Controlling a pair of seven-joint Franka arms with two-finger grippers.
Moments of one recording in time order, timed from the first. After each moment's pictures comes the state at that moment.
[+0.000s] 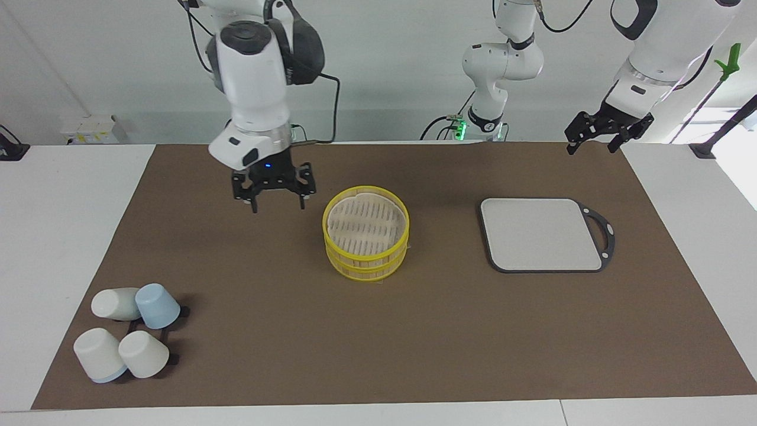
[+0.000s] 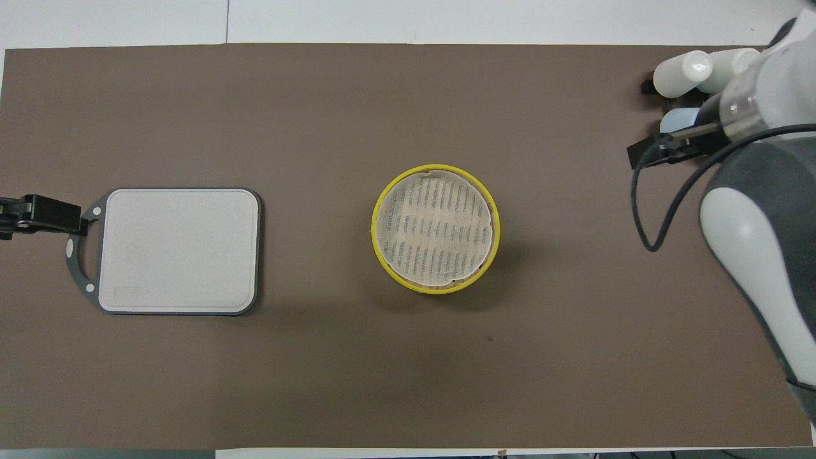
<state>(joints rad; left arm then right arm) -0.15 -0.09 0.12 -1.68 0.01 1.54 0.01 0.03 0.10 0.06 -1.54 -0.07 1.68 -0.06</state>
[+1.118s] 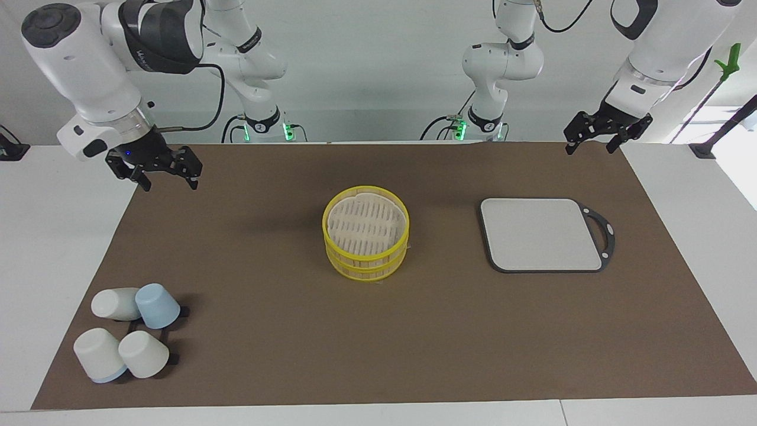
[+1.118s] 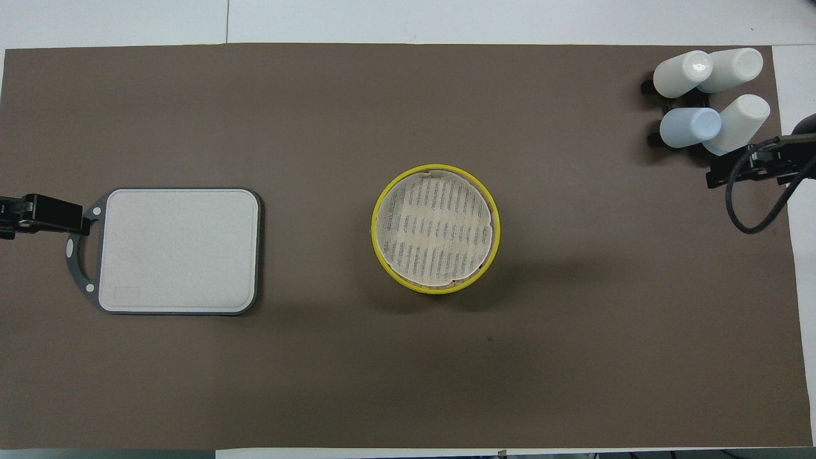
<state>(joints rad) -0.15 -0.09 0.12 -1.68 0.00 1.54 0.01 -0.11 0.08 0.06 -1.58 -0.02 1.62 -0.06</state>
